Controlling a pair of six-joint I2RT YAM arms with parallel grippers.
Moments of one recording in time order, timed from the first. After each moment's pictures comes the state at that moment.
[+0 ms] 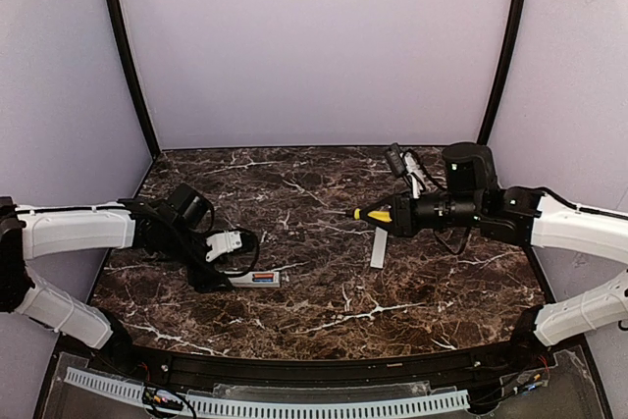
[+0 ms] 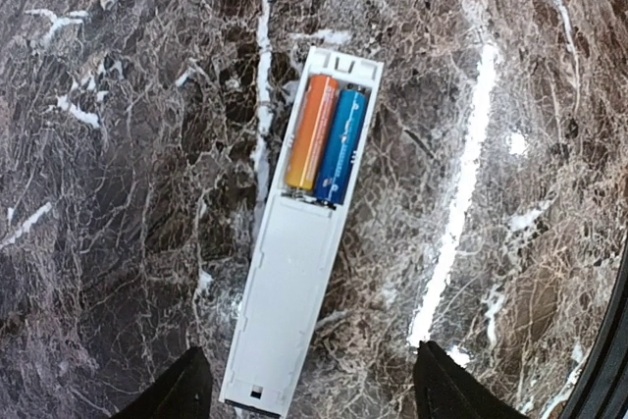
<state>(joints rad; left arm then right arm) -0.61 1.31 0.73 -0.56 0.25 0.60 0.84 1.15 0.84 -0.10 -0.33 0.40</state>
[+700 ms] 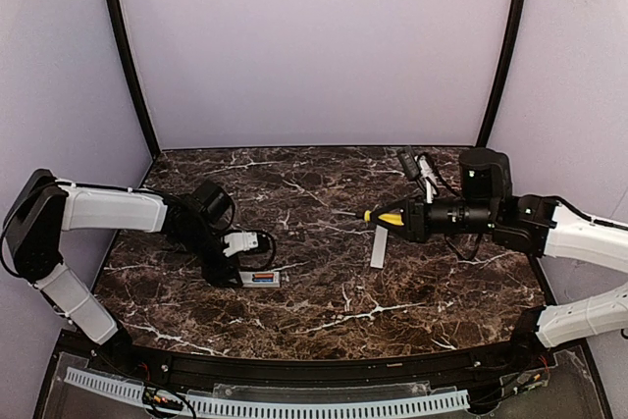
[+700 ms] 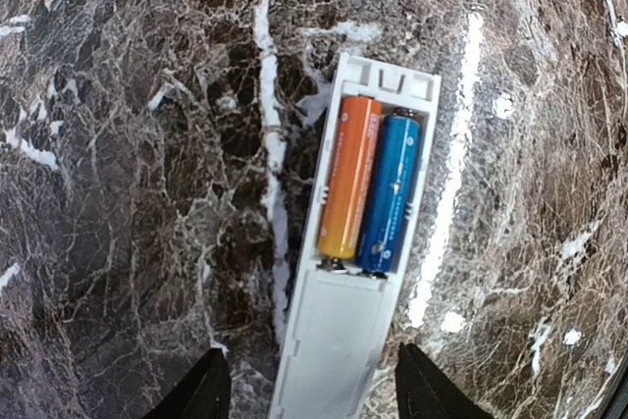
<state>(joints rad) -0.61 1.57 0.87 -0.57 0.25 0.67 0.84 1.05 0.78 -0.10 -0.33 0.39</state>
